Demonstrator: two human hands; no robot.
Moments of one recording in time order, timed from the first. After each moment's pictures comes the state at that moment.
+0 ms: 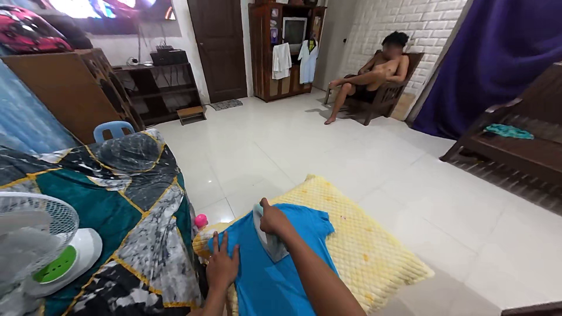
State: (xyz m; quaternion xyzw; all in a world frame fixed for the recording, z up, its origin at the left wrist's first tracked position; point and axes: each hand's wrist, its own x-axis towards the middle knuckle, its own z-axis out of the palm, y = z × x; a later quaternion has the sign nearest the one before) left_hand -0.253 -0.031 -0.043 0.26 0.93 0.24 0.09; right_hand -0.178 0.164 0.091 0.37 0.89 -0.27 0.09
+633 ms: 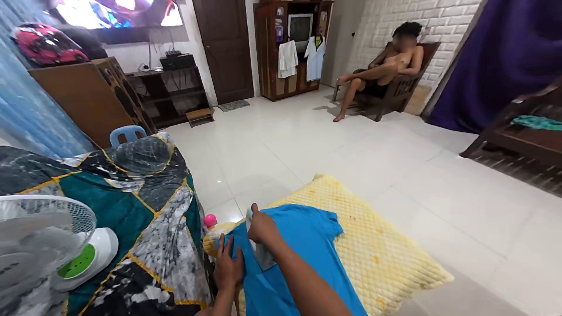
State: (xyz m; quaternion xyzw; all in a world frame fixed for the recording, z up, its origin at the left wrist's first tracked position) left_hand -0.255 -0.035 -0.059 0.23 0.90 0.36 0.05; right_hand -0.208 0.112 0.092 0.37 0.88 -0.28 0.08
